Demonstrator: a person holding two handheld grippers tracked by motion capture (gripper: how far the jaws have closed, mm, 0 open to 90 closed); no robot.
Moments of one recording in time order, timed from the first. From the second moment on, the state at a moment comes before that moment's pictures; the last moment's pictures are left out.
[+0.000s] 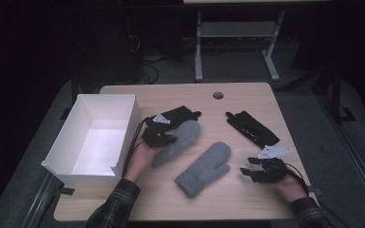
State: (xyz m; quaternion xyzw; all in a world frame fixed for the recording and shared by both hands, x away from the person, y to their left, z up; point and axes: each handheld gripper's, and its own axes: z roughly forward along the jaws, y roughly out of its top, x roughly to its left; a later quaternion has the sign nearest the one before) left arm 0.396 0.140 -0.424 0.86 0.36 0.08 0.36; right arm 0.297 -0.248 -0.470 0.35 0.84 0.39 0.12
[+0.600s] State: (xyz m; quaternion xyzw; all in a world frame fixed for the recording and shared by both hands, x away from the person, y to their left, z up) left arm 0.392 0.137 -0.415 0.85 0.36 0.07 0.38; right arm 0.287 -0.151 -0.471 0.21 0.89 0.41 0.02
